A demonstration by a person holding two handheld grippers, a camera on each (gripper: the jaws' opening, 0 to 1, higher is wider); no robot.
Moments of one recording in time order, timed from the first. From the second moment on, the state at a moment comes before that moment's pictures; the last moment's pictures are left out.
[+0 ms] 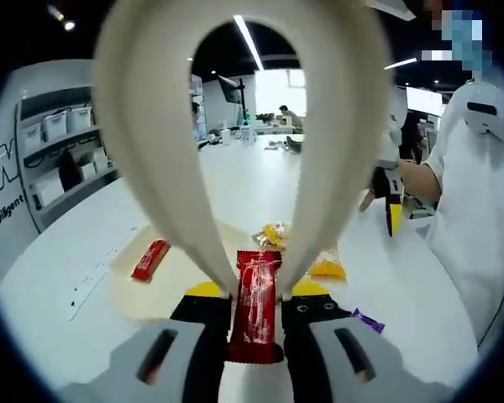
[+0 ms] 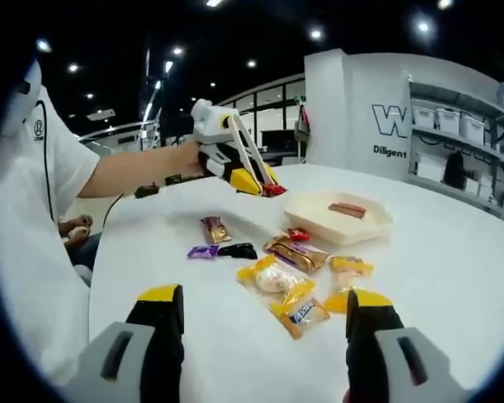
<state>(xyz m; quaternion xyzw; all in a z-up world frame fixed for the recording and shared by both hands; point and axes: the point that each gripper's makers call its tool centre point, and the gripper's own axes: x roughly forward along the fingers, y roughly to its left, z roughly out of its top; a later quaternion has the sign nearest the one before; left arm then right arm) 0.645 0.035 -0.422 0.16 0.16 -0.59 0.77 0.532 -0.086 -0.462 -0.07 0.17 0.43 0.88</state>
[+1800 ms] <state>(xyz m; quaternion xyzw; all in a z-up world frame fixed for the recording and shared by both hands) 0.775 -0.025 -0.465 0.20 0.18 -0.56 0.78 0.537 -0.099 -0.470 -0.06 0.18 0.43 0.88</state>
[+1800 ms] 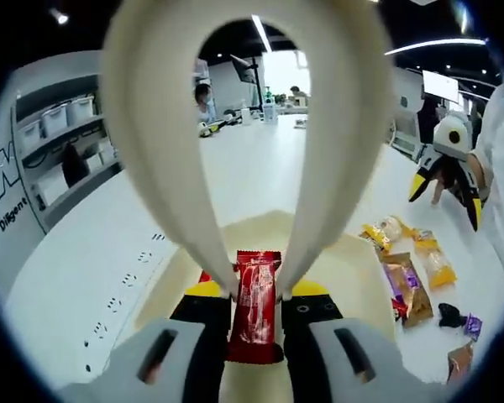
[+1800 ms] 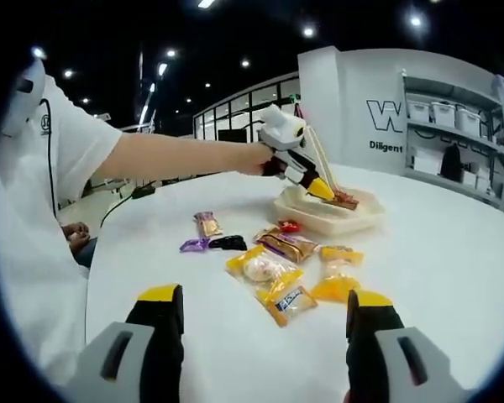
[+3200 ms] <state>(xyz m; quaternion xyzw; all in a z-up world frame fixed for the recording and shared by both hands) 0.785 -0.026 -0.482 0.25 0.19 -0.56 0.76 0.536 -0.102 -0.476 -0.07 0.19 0.43 0.88</state>
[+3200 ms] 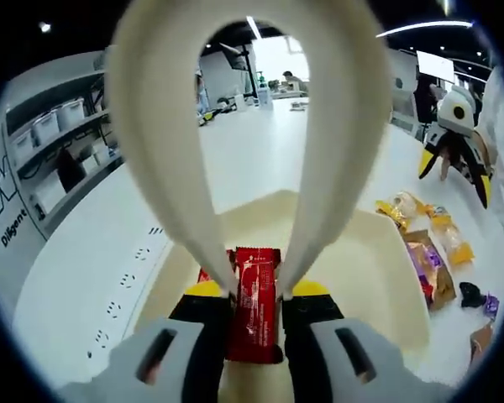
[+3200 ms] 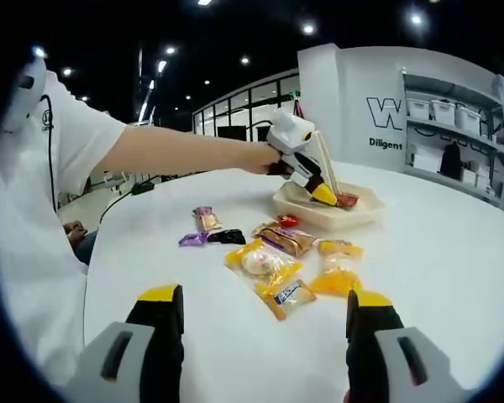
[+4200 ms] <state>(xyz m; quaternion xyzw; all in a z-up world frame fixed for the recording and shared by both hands) 0.783 -0.025 -0.474 0.27 0.18 -0.56 0.76 0.535 -0.101 -0.473 -0.07 0.18 0.43 0.88</state>
